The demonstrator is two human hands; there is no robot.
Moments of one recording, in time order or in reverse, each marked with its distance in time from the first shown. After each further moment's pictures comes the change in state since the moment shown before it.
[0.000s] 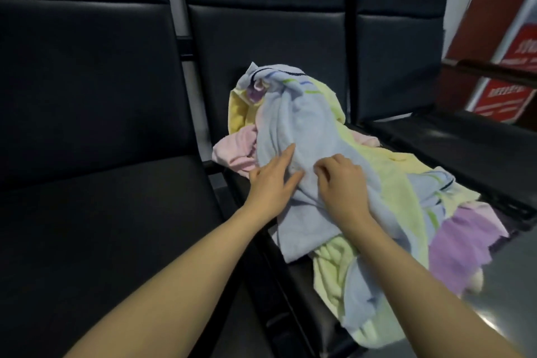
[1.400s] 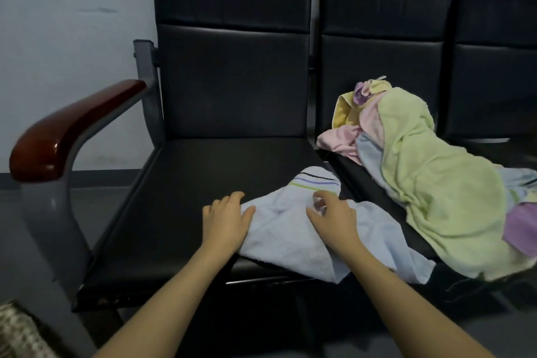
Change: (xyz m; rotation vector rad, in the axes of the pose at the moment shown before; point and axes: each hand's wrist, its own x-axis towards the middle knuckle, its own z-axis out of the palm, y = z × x) left_hand -0.309 -0.057 -0.193 0.489 0.219 -0.542; right_hand -0.169 -0.212 -0.024 0.289 -0.509 0.149
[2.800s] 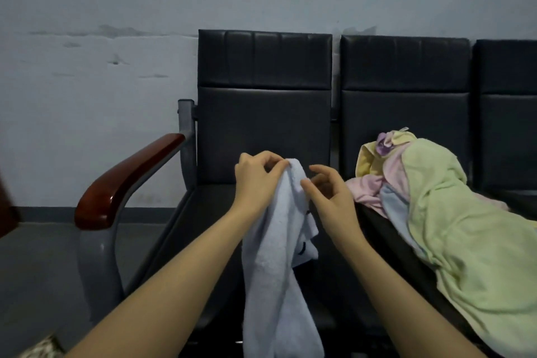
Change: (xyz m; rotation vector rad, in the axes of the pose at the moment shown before) left_hand 0.071 0.074 -0.122 -0.625 0.323 0.191; right_hand 0.037 -0.110 -0.064 0.865 0.028 -0.320
